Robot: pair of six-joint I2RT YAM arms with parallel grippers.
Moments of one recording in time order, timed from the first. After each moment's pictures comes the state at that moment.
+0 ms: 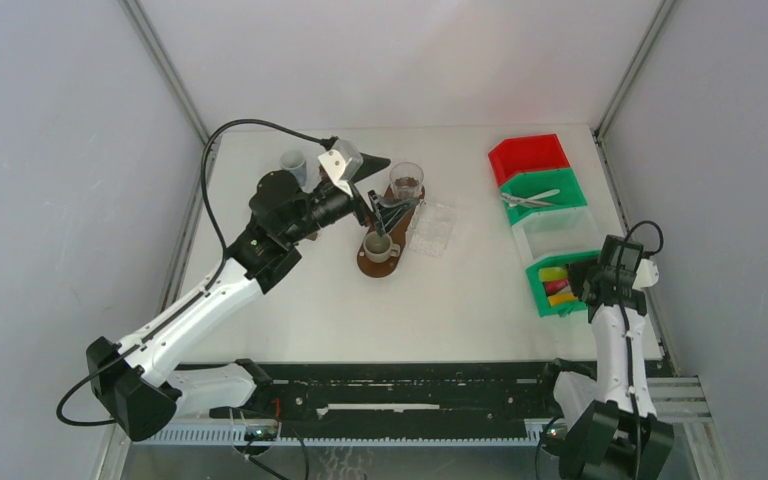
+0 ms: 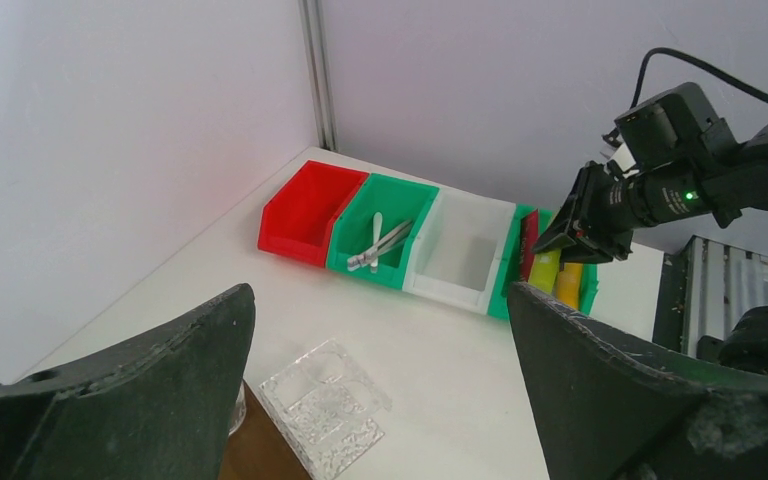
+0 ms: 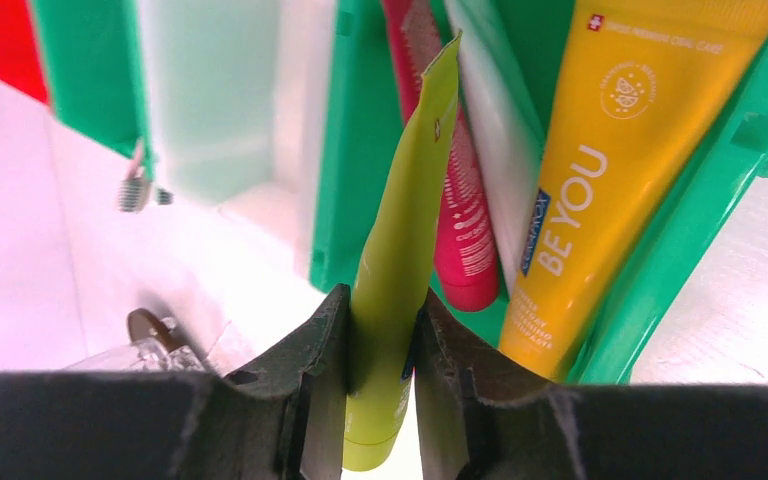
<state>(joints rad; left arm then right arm) -0.68 1.16 1.11 0.20 0.37 -0.03 -0.36 0.90 0.56 -0.52 0.02 1.02</state>
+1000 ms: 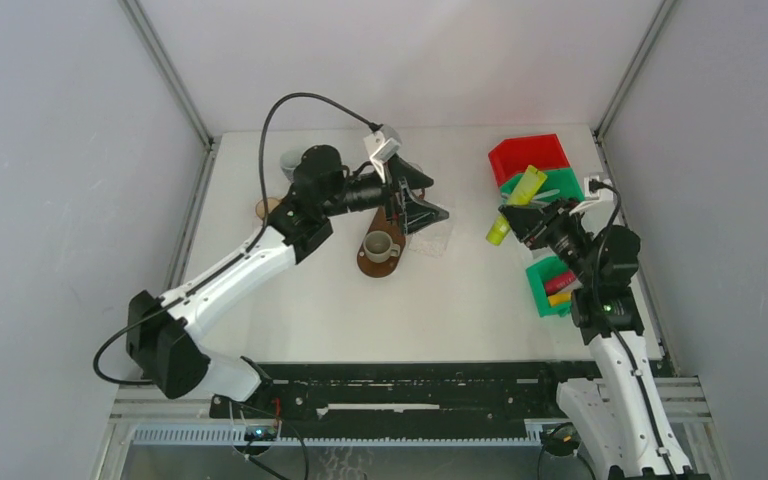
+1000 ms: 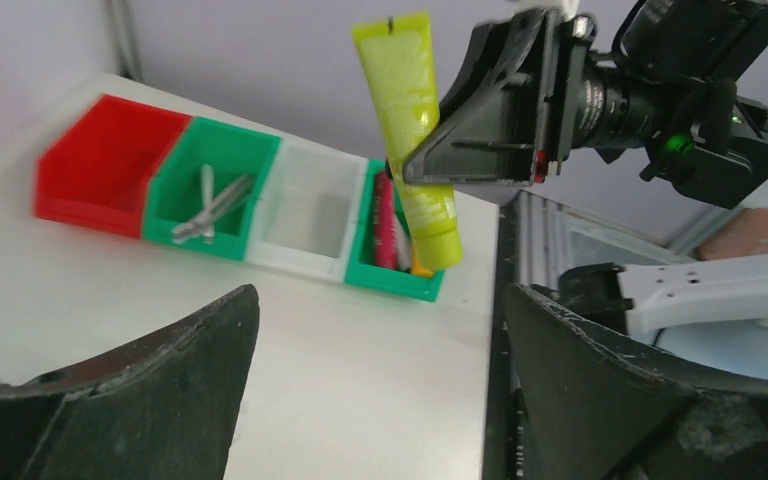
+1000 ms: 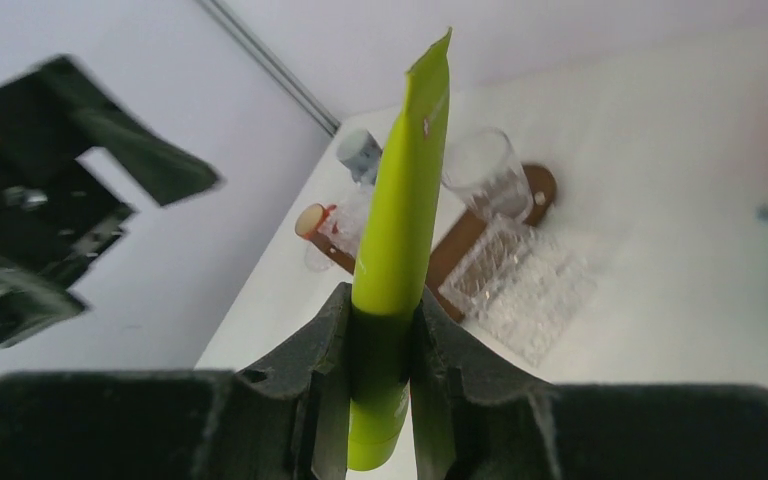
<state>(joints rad) -0.69 1.39 1.25 0.15 0.64 -0.22 0.01 0.67 0.64 0.02 -0.50 0.67</state>
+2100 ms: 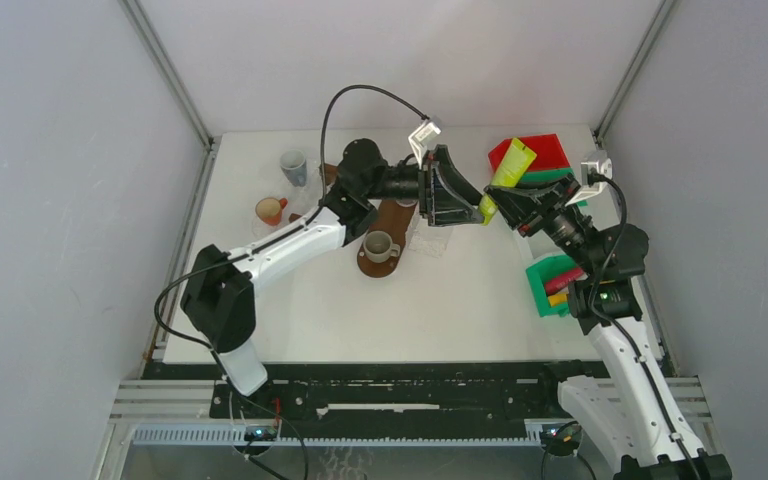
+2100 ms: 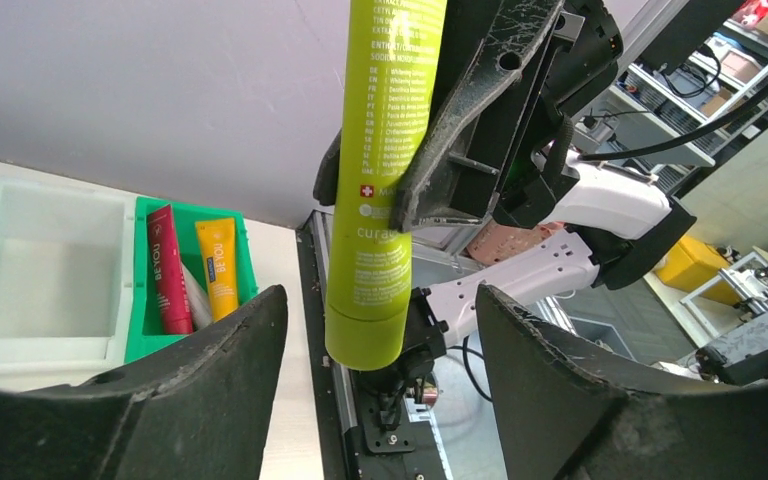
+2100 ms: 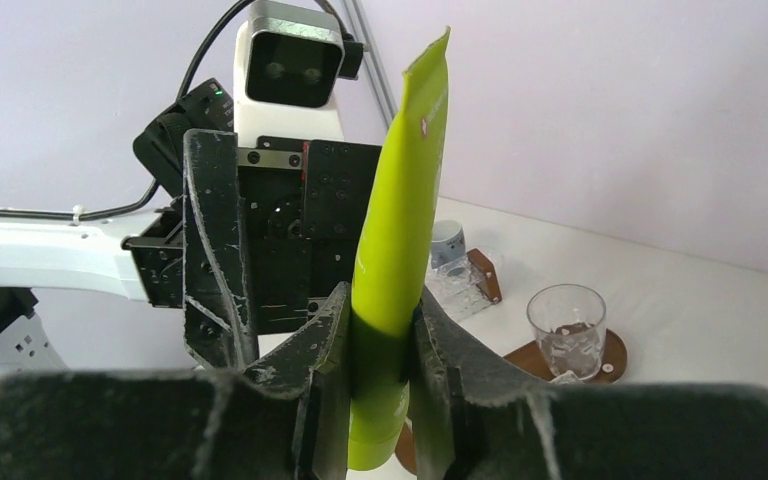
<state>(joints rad) -0.75 1.73 1.42 0.60 0.97 -0.76 0.14 0.75 0.74 0.39 -0.61 0.58</state>
